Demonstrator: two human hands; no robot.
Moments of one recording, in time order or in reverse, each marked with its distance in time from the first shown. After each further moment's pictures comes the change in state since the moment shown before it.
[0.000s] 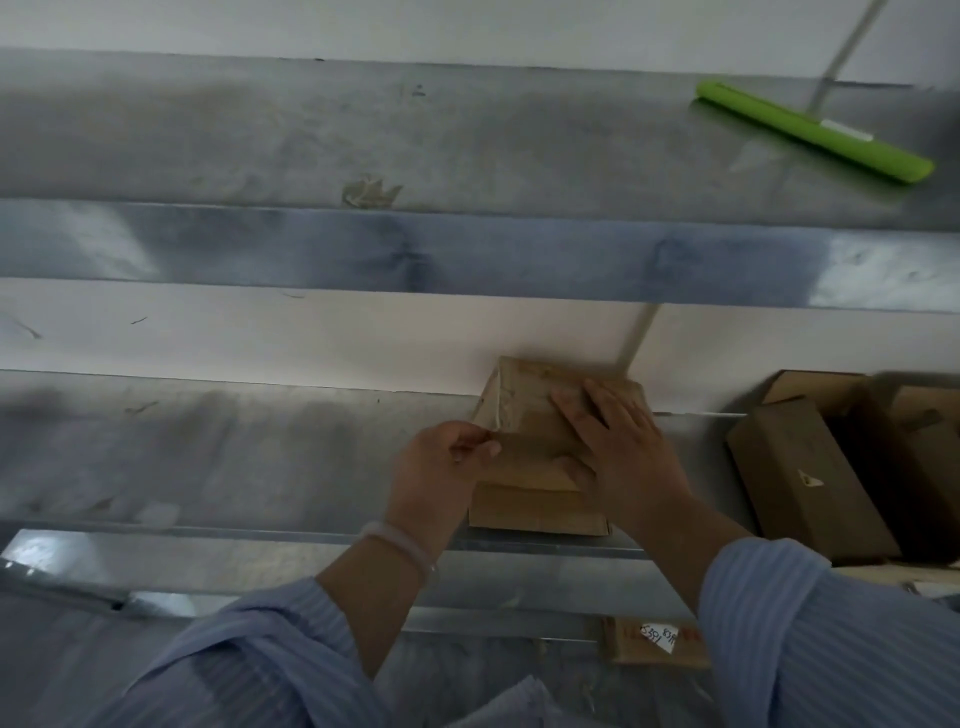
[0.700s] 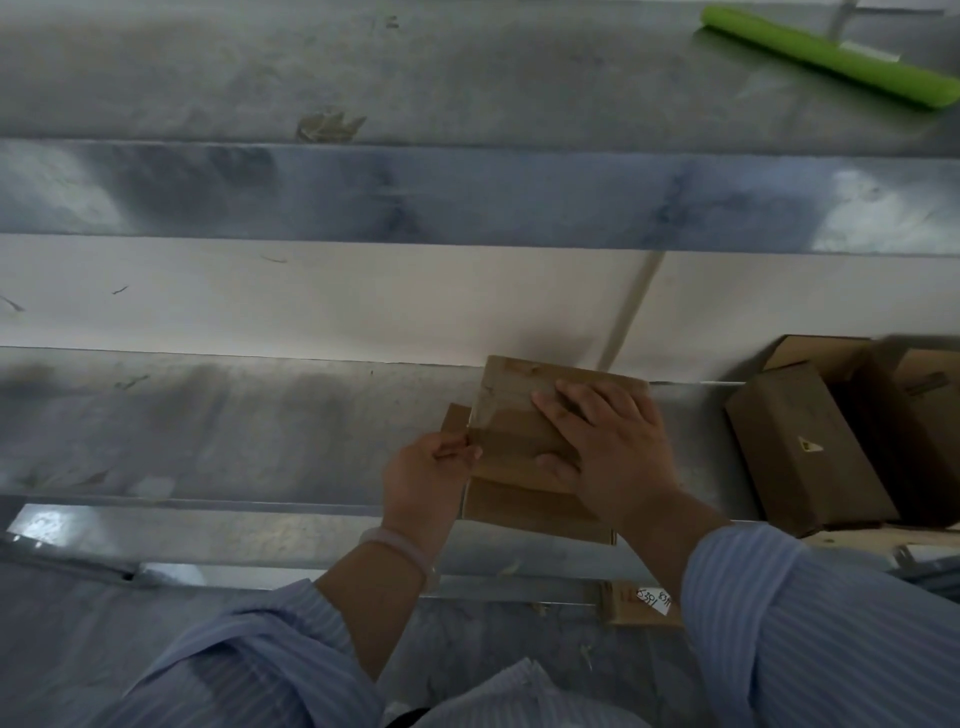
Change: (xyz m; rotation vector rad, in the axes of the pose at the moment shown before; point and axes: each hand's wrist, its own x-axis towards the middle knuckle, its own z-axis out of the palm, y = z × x) left_hand -0.019 -0.031 0.021 -0.095 0.060 -0.270; right_hand -0.017 -0.010 0.007 -0.113 0.045 -0.053
